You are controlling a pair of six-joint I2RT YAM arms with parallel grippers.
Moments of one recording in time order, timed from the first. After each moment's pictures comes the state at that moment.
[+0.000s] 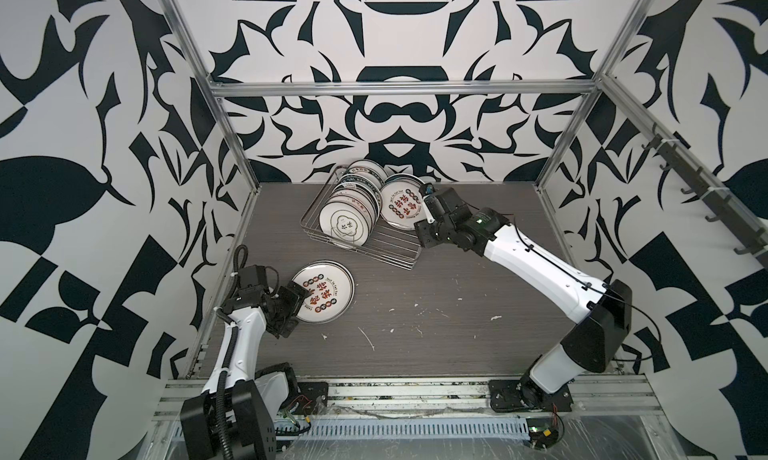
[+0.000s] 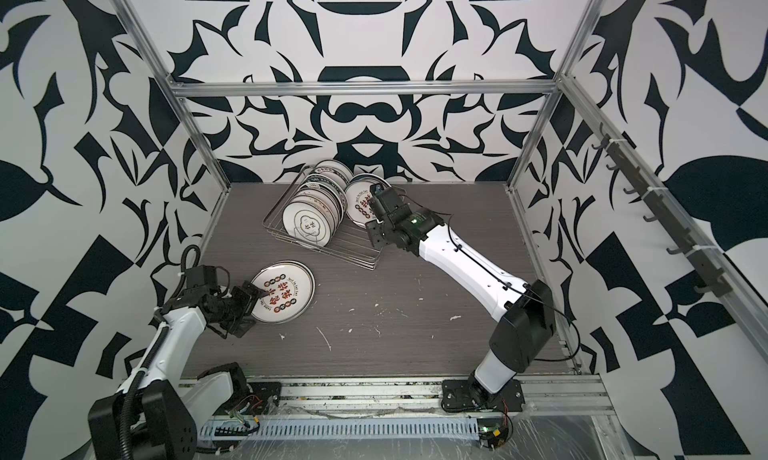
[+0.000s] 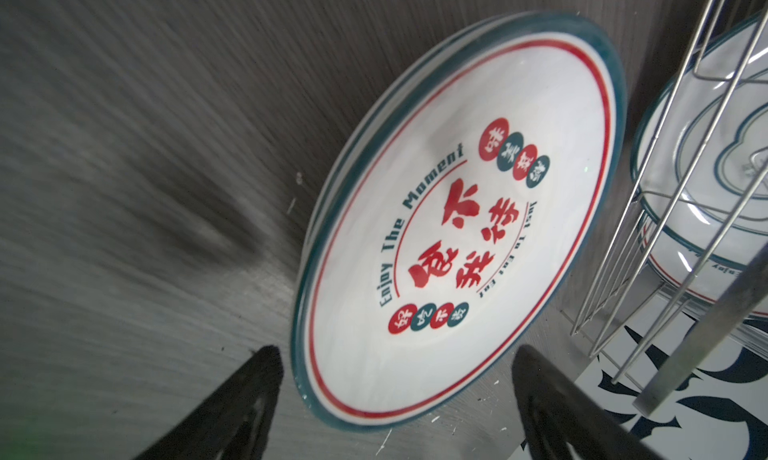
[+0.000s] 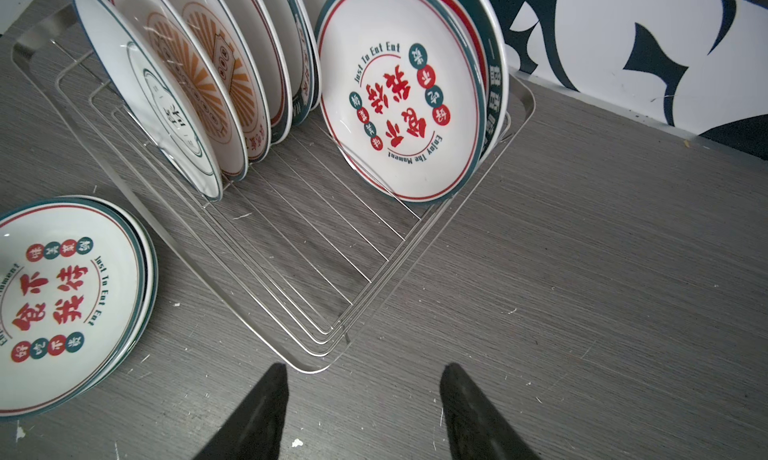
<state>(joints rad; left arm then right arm) 0.25 1.02 0.55 -0.75 0.44 -0.81 0.69 1.61 1.55 -0.79 0.21 0.23</state>
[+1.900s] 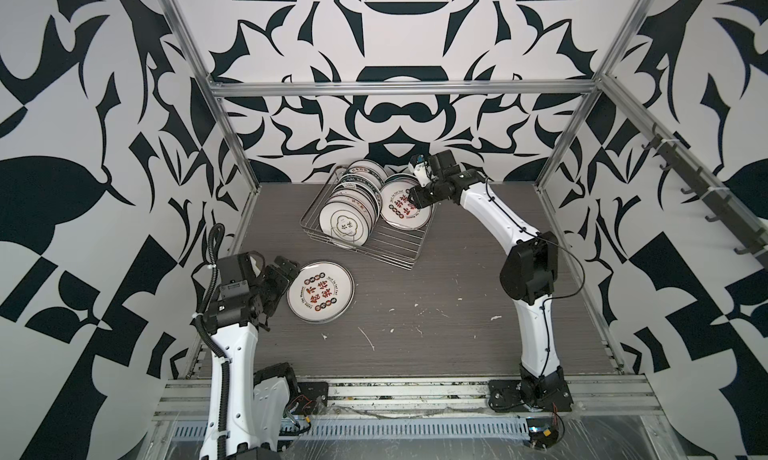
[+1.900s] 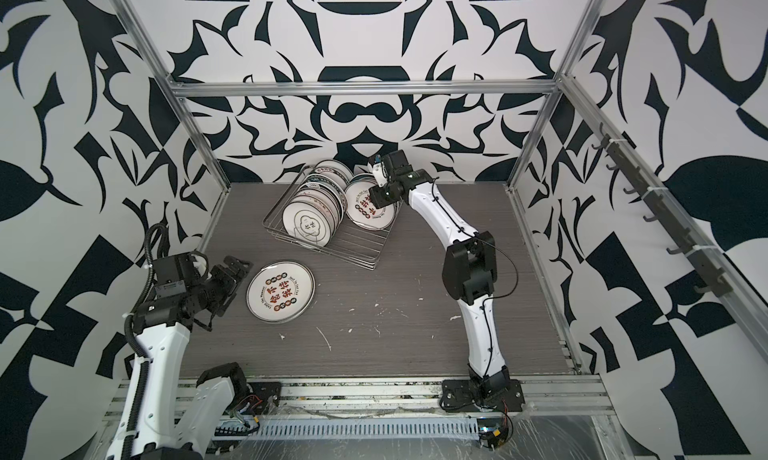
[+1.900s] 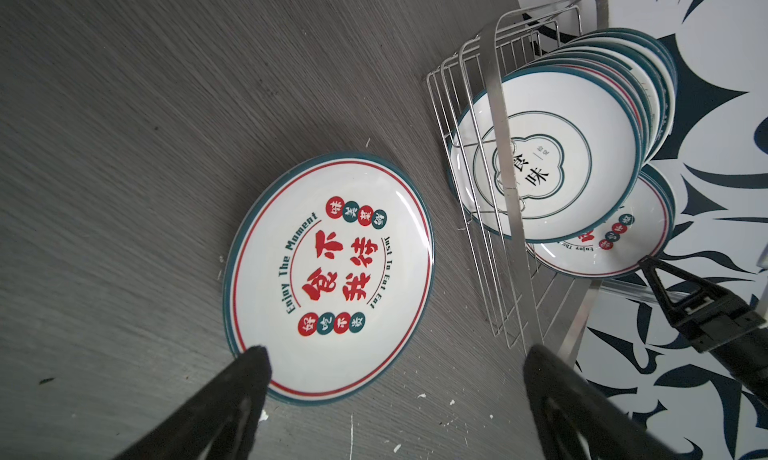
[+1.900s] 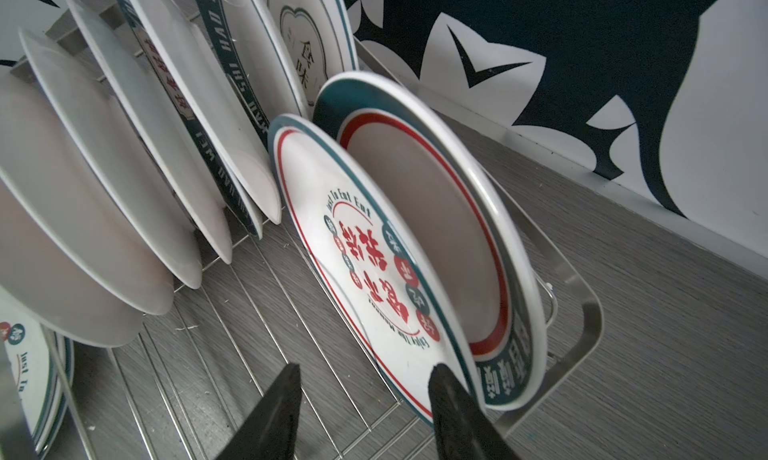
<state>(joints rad) 0.25 0.81 0.77 -0.82 0.37 -0.74 0.43 2.20 2.14 -0.77 -0.17 -0.06</state>
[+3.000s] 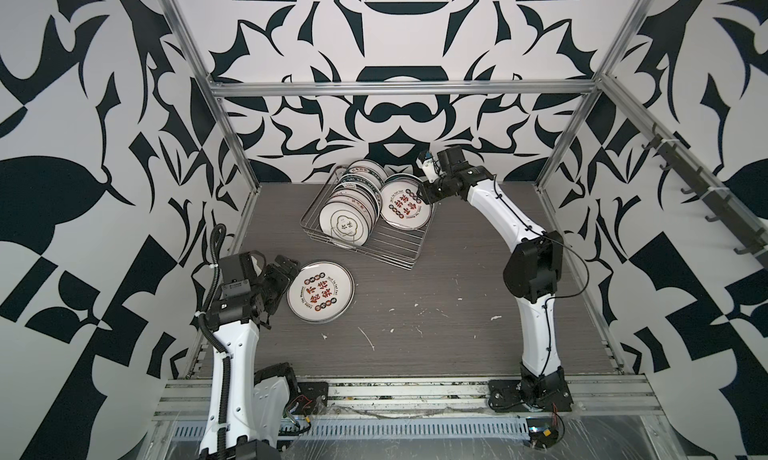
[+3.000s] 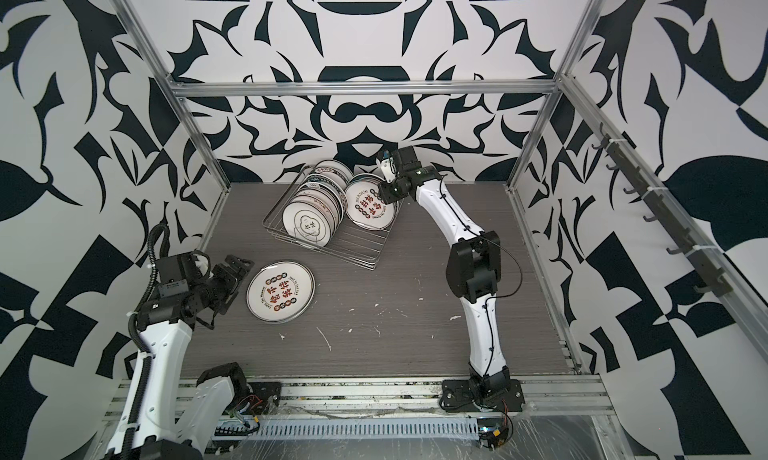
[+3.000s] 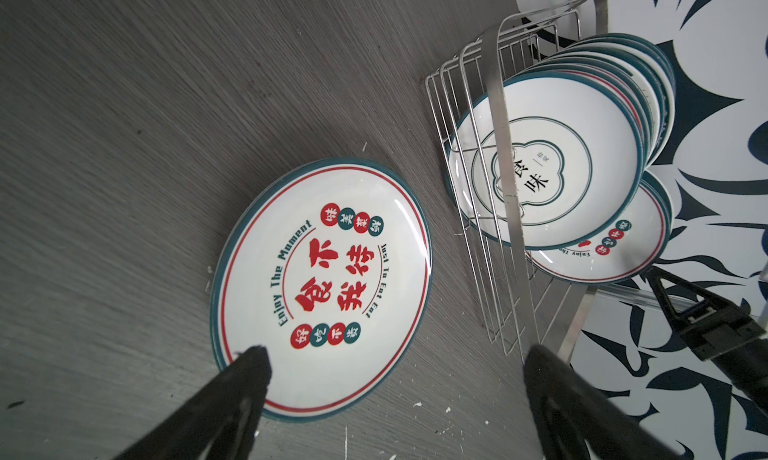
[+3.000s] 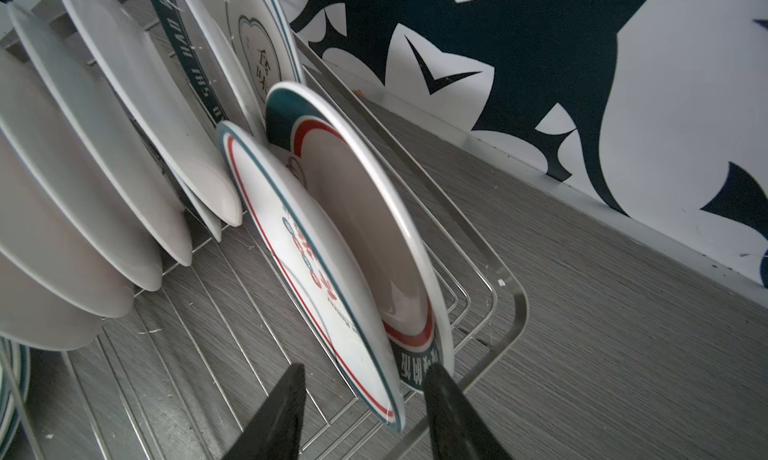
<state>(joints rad) 0.25 0.83 0.74 -0.76 0.39 -0.76 0.38 2.20 2.16 -0.78 -0.16 -0.10</state>
